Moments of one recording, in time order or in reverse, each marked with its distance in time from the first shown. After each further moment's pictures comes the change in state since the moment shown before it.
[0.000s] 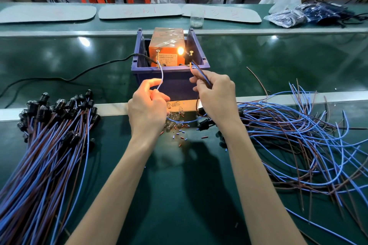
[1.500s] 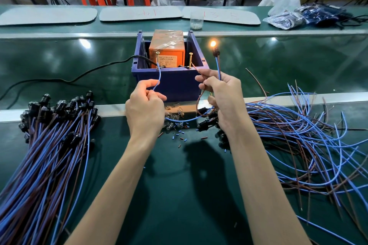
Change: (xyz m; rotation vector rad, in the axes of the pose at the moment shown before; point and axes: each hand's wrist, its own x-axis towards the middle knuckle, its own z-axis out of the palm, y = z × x) left_hand -0.001 0.004 -0.002 0.025 0.039 -0.021; right_hand 0.006 0.003 -0.011 0.685 -0.007 0.343
